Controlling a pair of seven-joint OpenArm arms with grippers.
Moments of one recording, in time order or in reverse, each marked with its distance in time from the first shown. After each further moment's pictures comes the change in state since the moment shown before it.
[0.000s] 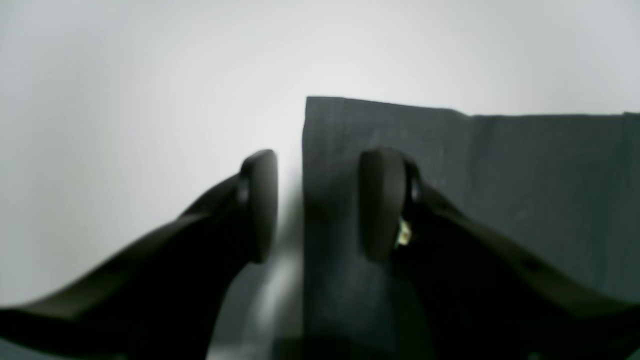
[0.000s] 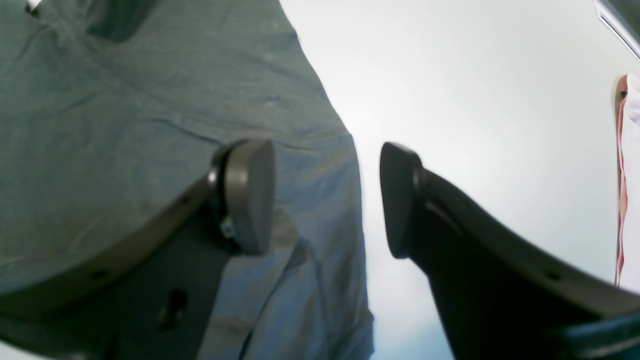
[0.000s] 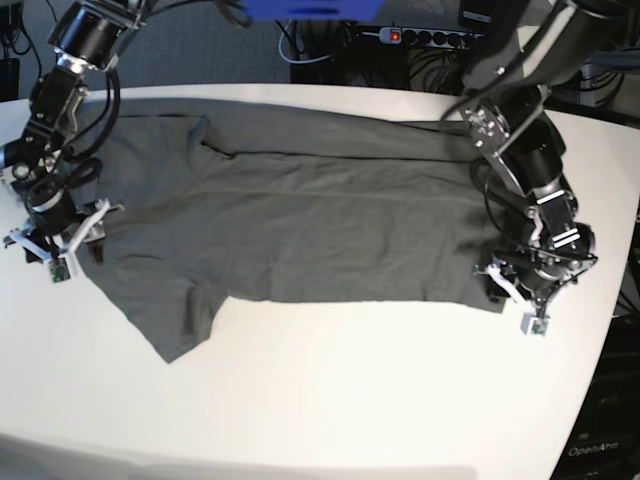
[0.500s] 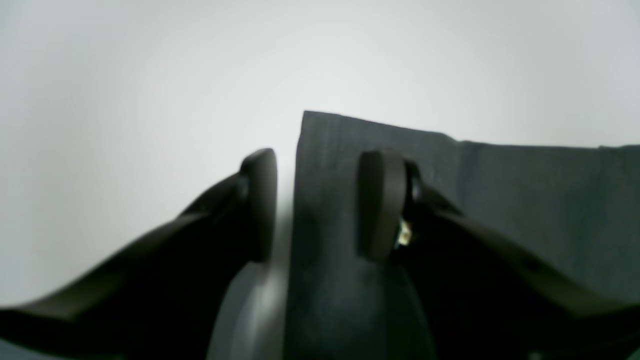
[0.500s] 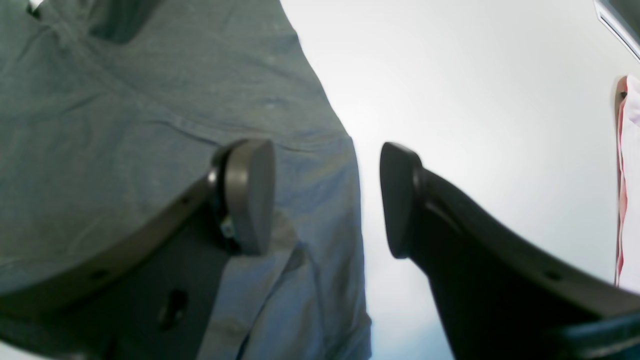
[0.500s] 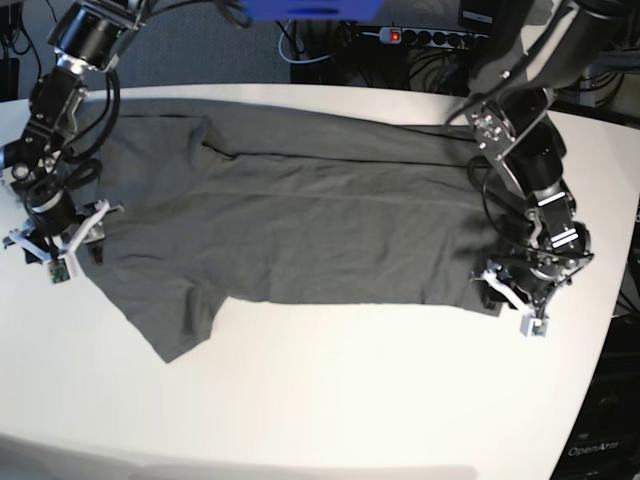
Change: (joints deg) left arm 0.3 -0.6 0.1 -4.6 -1.9 0.9 -4.0; right arm 0.2 0.0 0.0 0.0 0.0 0.0 0.0
